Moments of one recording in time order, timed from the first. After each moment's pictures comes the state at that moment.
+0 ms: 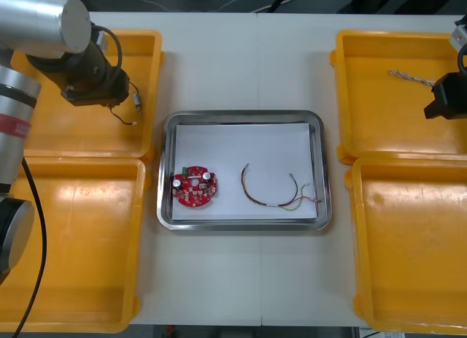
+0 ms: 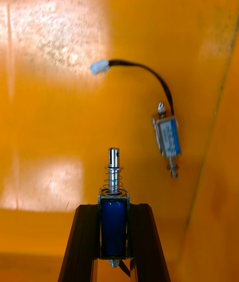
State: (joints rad) right arm -0.63 -0.75 -0.15 -1.78 -0.69 1.92 1.42; left arm -0.86 0.47 -0.01 -1.33 0.40 1.65 -1.28
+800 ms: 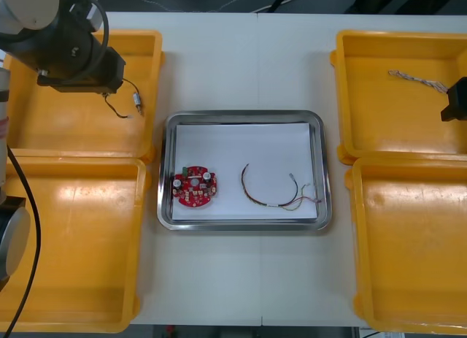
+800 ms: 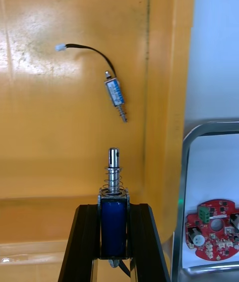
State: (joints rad) right arm -0.64 -0.75 -0.16 -1.63 -0.59 1.84 1.42; left arm -0.82 0.47 0.05 -1.71 0.47 1.91 -1.27
